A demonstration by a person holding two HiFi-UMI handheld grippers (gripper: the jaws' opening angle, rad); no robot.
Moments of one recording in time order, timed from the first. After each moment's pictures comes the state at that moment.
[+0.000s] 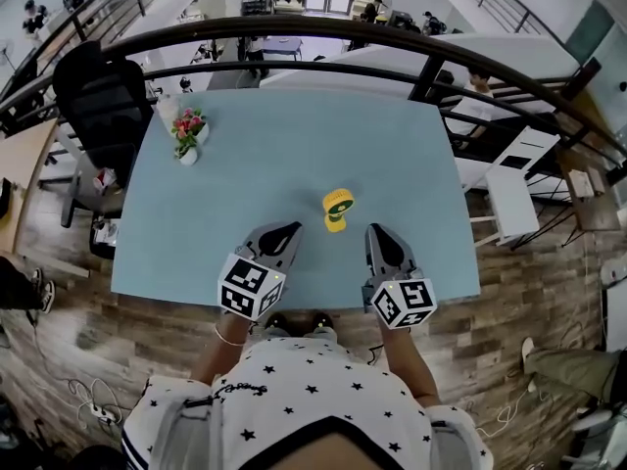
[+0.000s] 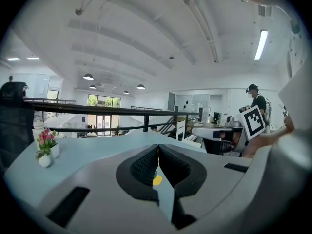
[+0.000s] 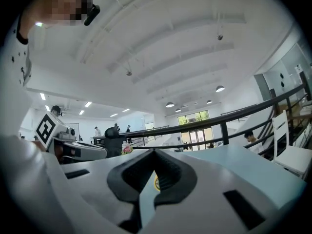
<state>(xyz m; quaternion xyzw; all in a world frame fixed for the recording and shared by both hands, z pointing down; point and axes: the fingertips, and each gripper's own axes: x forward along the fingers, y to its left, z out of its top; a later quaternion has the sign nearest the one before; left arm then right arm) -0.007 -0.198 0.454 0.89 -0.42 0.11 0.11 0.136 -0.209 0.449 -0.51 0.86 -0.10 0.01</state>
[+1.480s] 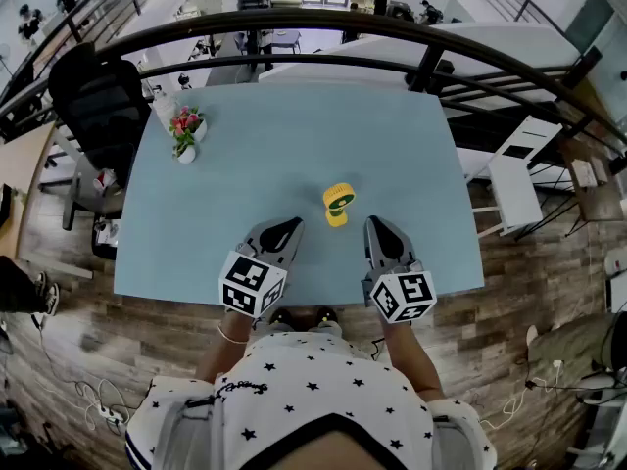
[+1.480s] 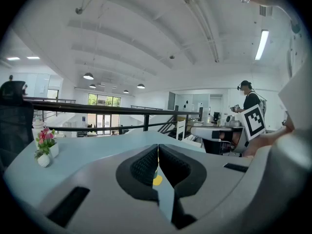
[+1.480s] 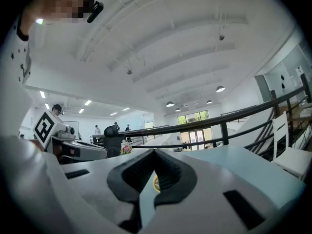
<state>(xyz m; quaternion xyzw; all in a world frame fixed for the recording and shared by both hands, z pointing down) -0.006 -0.202 0.458 0.89 -0.42 0.11 0.12 0.130 -0.214 0.451 -0.51 0.86 -0.10 0.00</state>
